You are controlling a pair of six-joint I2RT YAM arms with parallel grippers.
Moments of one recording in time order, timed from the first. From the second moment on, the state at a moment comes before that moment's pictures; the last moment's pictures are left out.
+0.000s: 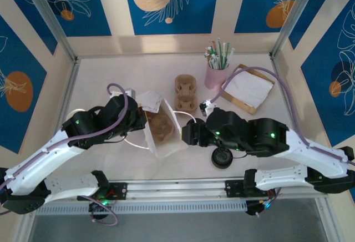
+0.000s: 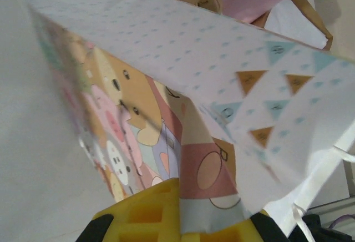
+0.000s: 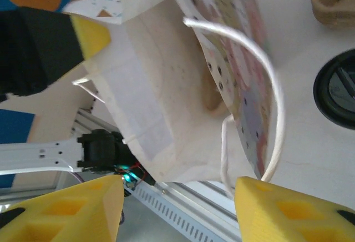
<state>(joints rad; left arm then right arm) -0.97 1.04 1.34 -1.09 -0.27 -0.97 1.31 1.02 1.38 -1.03 0.26 1.00</state>
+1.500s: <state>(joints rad) -0.97 0.99 1.23 -0.94 -0.24 -1.06 1.21 1.37 1.31 -1.10 0.22 1.20</state>
